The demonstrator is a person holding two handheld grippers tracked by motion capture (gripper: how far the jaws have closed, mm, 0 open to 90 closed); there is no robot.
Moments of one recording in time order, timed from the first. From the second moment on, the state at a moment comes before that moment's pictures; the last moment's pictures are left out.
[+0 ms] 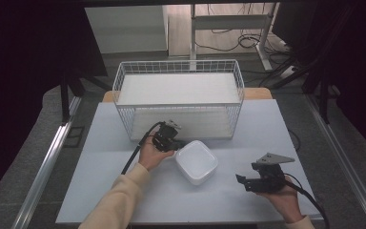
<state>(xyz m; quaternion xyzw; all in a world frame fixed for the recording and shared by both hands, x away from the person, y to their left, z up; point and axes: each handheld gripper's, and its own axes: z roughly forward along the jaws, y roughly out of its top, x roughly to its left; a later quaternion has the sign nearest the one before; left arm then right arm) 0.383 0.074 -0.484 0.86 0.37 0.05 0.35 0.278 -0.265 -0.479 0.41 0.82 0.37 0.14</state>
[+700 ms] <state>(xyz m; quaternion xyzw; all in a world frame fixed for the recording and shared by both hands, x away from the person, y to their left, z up) 0.351 0.095 -0.453 0.82 0.40 0.10 0.39 0.278 -0.268 -0.477 0.41 0.82 0.37 0.15</state>
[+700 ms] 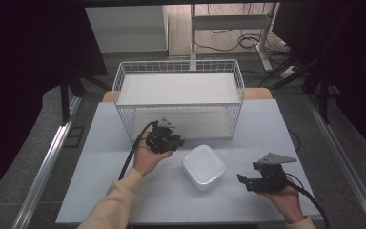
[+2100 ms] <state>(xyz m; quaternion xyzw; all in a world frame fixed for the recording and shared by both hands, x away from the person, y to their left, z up) 0.287 0.159 -0.457 0.78 0.46 0.09 0.41 0.334 -0.243 -0.445 0.41 0.83 0.35 0.12</state>
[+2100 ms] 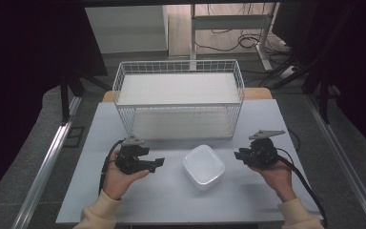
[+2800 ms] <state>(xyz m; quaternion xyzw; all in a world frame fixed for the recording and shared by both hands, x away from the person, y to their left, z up) 0.286 0.168 -0.456 0.78 0.46 0.09 0.42 0.347 -0.211 -0.475 0.38 0.88 0.29 0.10</state>
